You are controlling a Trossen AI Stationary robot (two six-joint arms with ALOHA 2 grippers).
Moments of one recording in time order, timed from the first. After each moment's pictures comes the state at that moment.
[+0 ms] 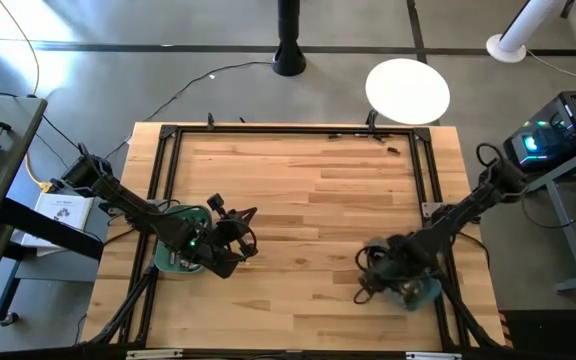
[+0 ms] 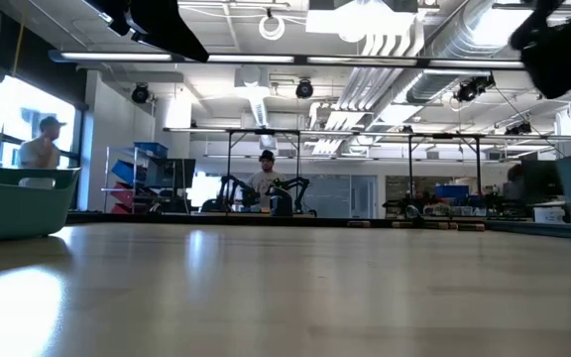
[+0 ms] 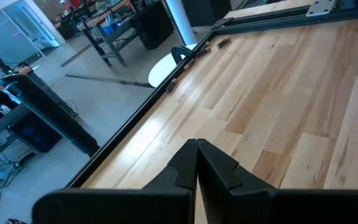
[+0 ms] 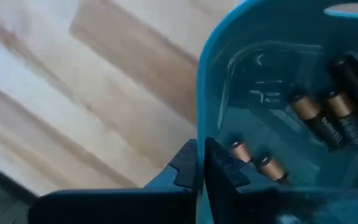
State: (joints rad) left arm -0.52 1.44 0.95 -0.42 -1.19 -0.44; right arm 0.64 1.45 0.90 -0.83 -0.01 1.57
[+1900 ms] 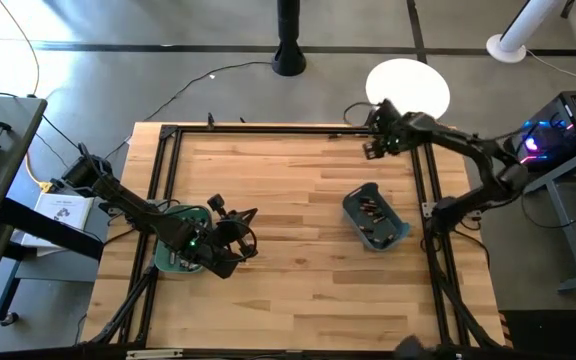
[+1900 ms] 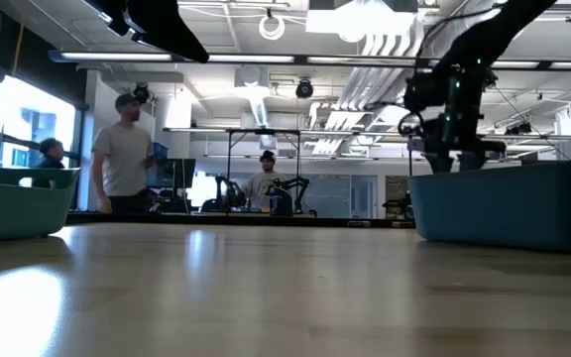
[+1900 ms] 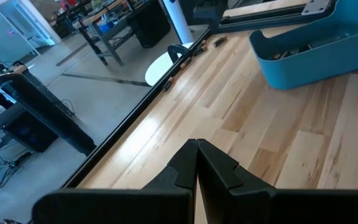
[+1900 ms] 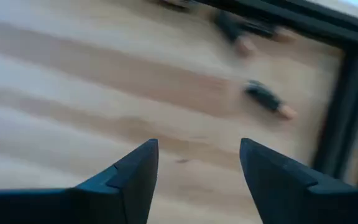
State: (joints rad) left arm -0.52 1.44 0.95 -0.42 -1.17 -0.44; right arm -0.86 1.44 0.95 -0.80 0.17 0.38
